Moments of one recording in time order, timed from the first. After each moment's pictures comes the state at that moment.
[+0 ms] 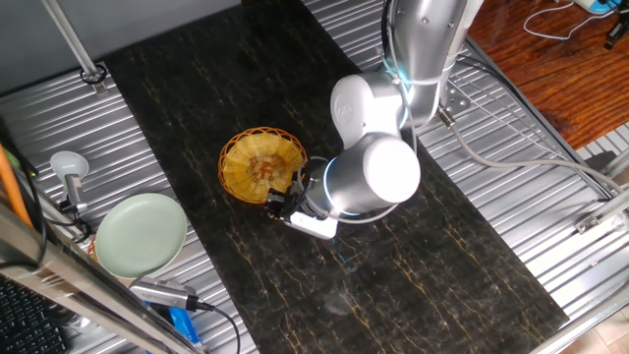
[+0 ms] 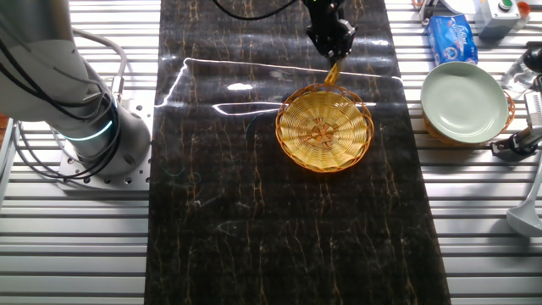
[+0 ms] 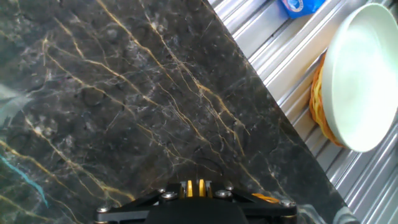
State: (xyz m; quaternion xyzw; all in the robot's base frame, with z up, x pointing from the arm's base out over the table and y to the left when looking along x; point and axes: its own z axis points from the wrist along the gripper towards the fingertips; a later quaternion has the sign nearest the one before) arm 0.509 0.175 0.064 -0.41 0.88 -0.25 0.05
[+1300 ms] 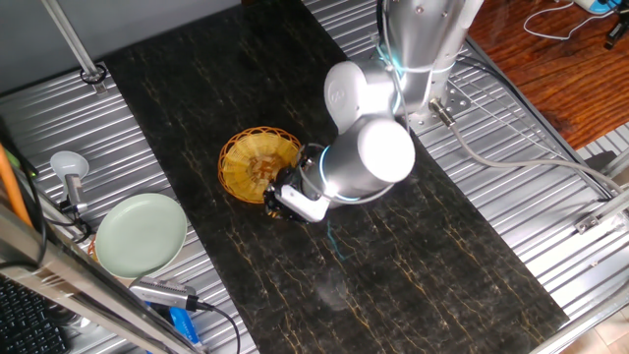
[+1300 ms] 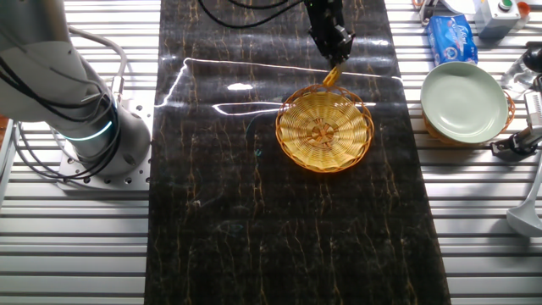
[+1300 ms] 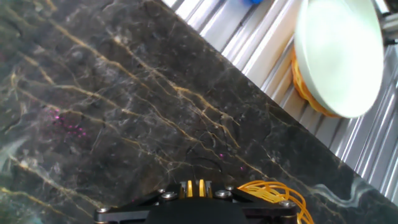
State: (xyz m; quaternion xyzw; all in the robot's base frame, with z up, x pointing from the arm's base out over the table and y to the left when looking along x) arm 0.508 0.162 0.070 -0.31 0.92 -0.21 0.11
